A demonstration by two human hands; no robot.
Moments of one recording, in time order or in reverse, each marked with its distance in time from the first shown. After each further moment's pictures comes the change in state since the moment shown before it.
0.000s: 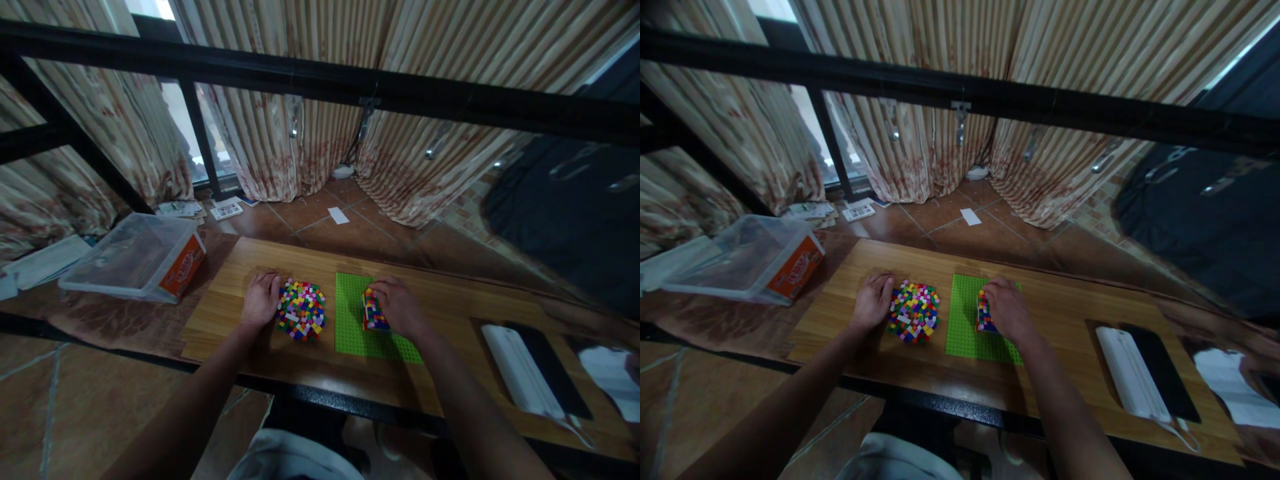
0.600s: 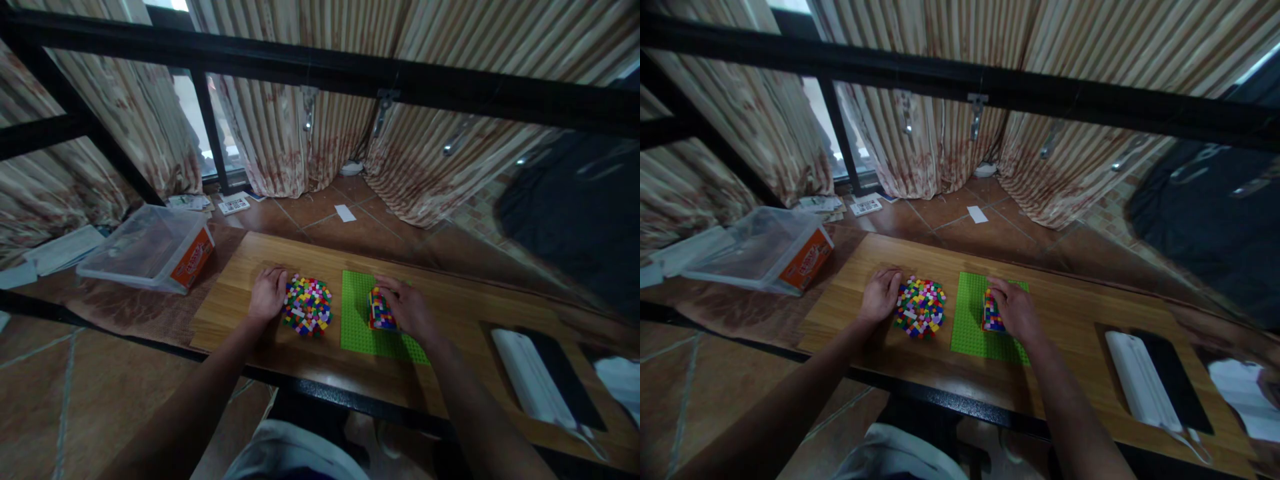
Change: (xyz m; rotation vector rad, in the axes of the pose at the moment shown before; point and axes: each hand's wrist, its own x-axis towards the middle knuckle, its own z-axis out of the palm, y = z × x) left_hand -0.001 0.002 0.000 0.006 -0.005 0.002; right_hand -0.005 0.002 0.008 0.319 0.103 0.149
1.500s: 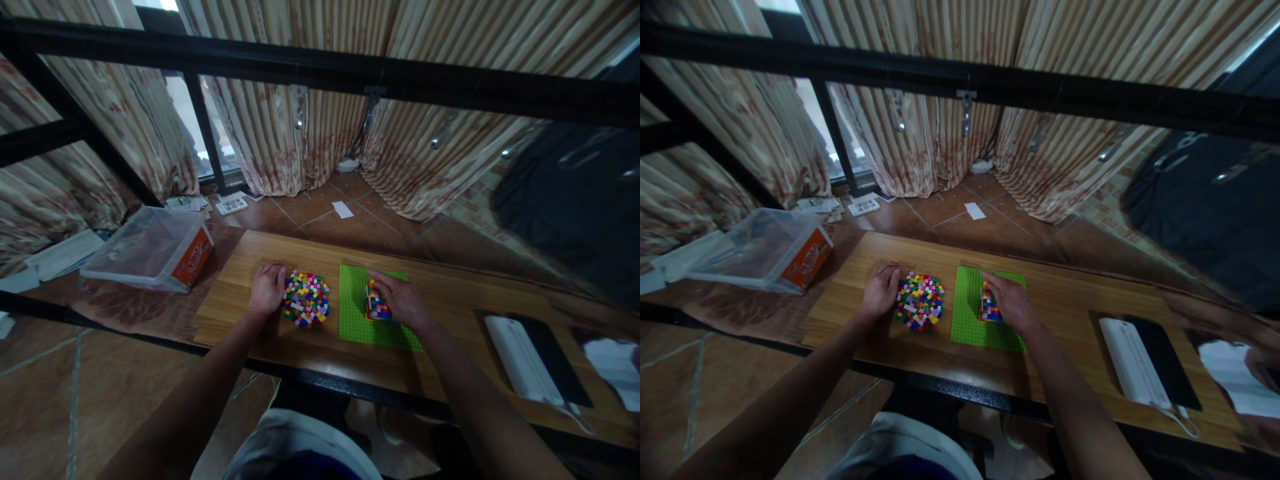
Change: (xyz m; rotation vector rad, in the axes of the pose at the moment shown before) left_hand 0.001 -0.003 0.002 0.027 -0.015 0.009; right_hand -0.003 0.004 -0.001 -0.075 -0.093 -0.033
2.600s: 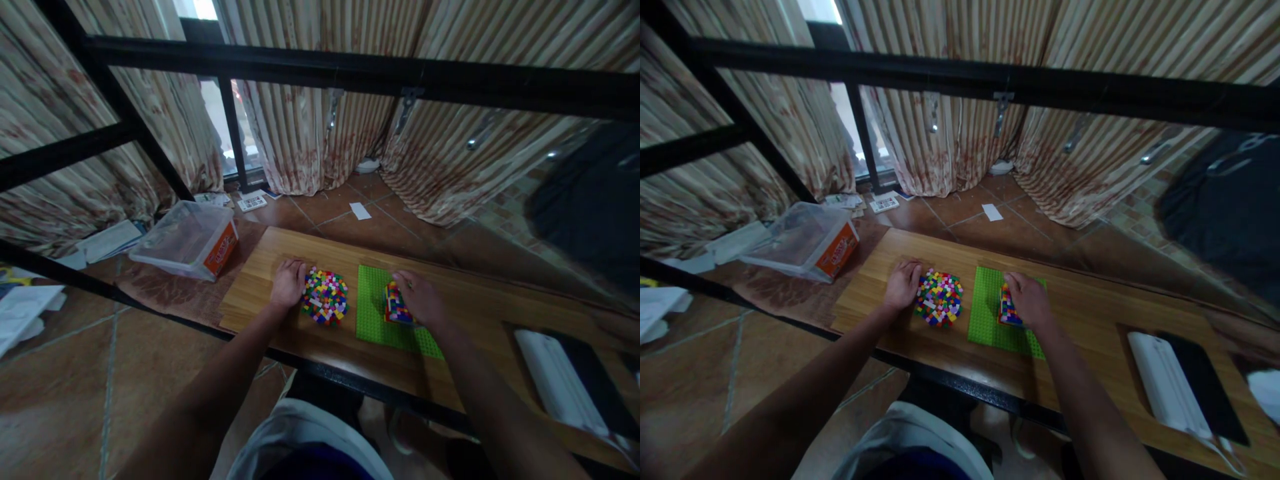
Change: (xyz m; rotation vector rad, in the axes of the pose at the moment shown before) left_hand -0.002 0.008 -0.003 -0.021 -0.002 -0.037; right_hand 0.010 -0.018 0.001 -0.079 0.109 0.042
